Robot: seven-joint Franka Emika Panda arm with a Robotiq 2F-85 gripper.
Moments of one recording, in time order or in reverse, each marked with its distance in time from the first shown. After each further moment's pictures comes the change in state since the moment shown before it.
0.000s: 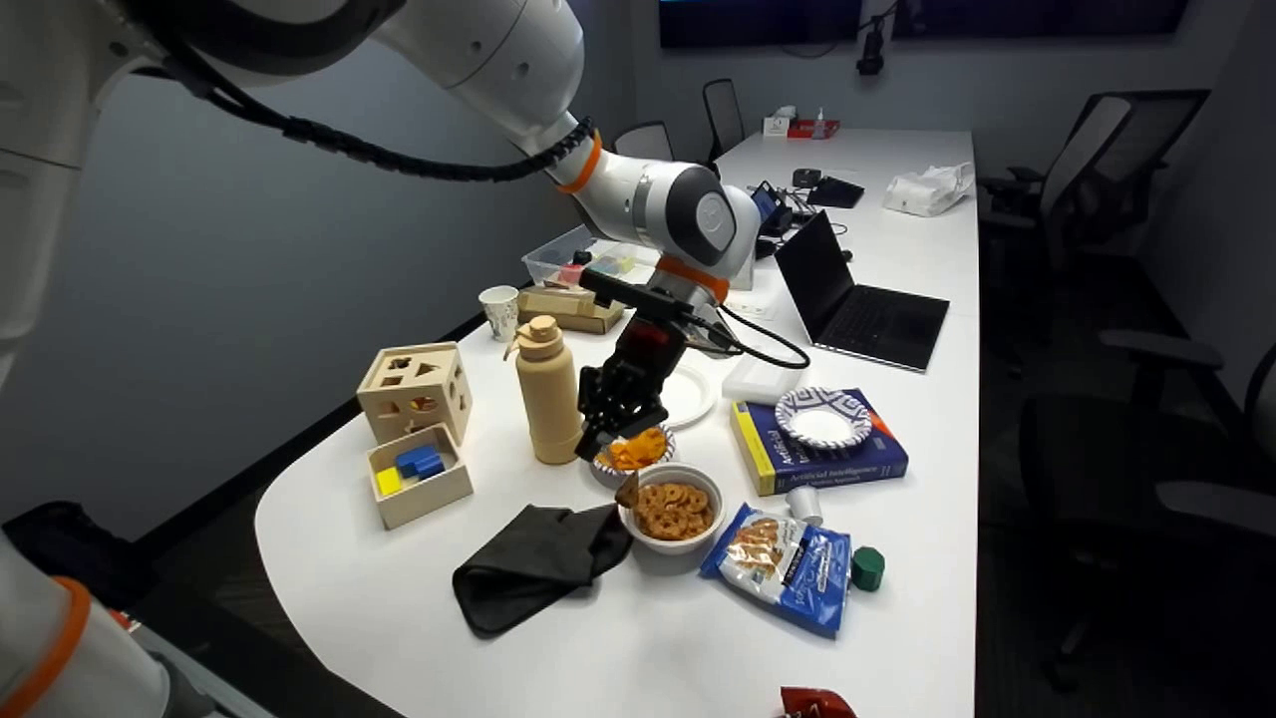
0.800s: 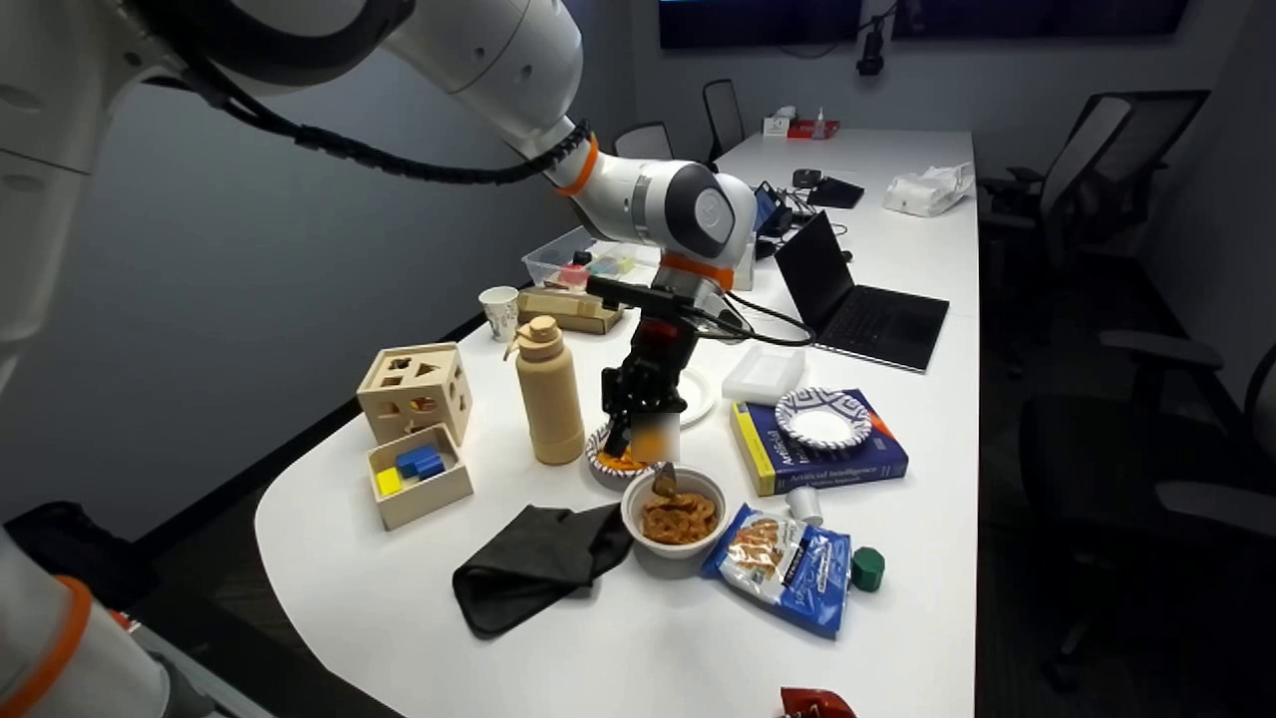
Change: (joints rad) arm 0.020 0.021 -0.009 0.035 -0.034 0.106 0.104
